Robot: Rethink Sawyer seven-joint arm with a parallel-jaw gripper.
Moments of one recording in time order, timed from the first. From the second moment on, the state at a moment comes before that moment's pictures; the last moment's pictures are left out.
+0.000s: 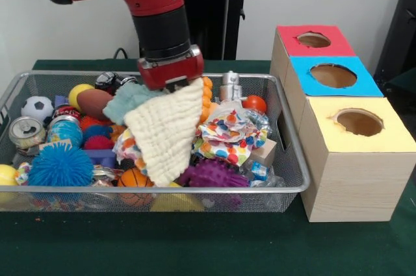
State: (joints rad) arm -0.84 -0.55 0.58 1.86 -0.65 0.37 1.56
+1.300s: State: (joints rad) arm -0.73 -0.59 0.58 1.97 -0.54 0.28 1.56
